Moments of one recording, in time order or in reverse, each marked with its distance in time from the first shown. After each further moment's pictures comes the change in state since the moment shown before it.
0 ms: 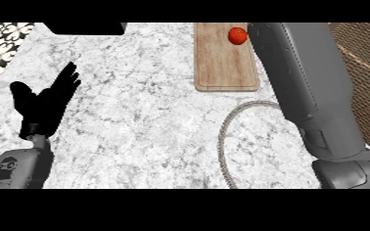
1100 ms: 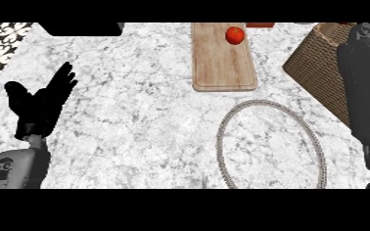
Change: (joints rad) left arm 0.001 -0.001 0.028 -0.003 -0.011 -0.010 0.005; right arm 0.293 -0.239 -0.188 -0.058 -0.094 -0.029 -0.173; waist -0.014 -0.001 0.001
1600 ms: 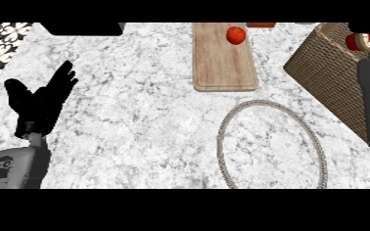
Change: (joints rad) left arm -0.012 -0.003 0.006 0.000 -0.002 -0.008 0.012; right arm 0.099 -0.052 -0.107 0.070 -0.038 -0.167 -0.050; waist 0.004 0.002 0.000
